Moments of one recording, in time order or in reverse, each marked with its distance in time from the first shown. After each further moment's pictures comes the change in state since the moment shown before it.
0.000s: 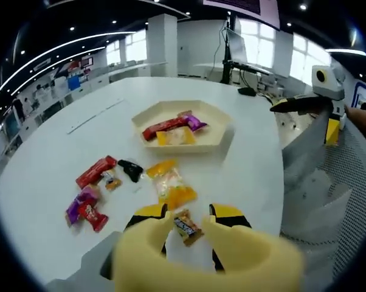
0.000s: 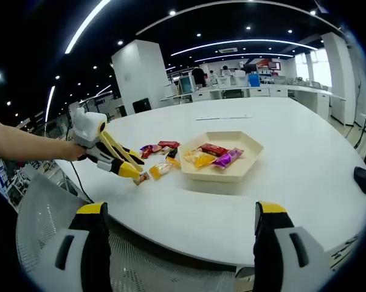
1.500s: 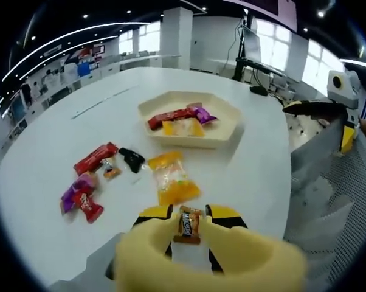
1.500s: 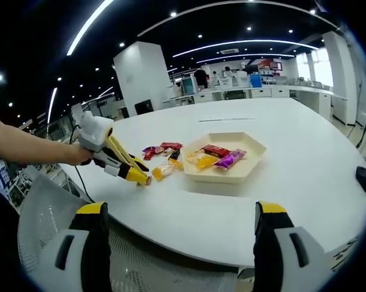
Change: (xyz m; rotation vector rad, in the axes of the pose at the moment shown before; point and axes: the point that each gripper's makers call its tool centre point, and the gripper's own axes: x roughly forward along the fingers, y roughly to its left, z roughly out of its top) left arm 0.012 0.009 -0.010 -0.069 0.042 0.024; right arm 0.000 0.002 0.001 0.003 -0.012 0.017
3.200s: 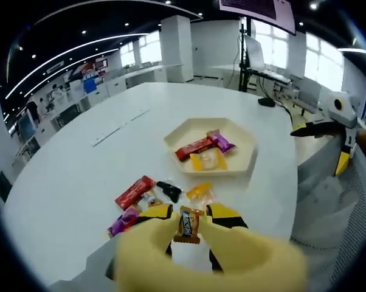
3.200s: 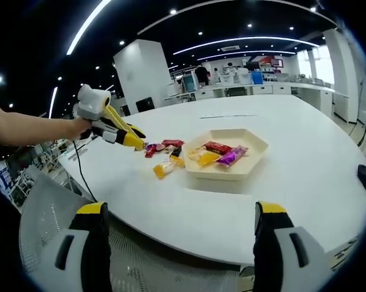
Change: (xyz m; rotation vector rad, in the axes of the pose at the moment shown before) left arm -0.039 0.042 0.060 0.076 -0.047 0.080; right arm 0.001 0.002 -0.003 0.008 0.021 0.015
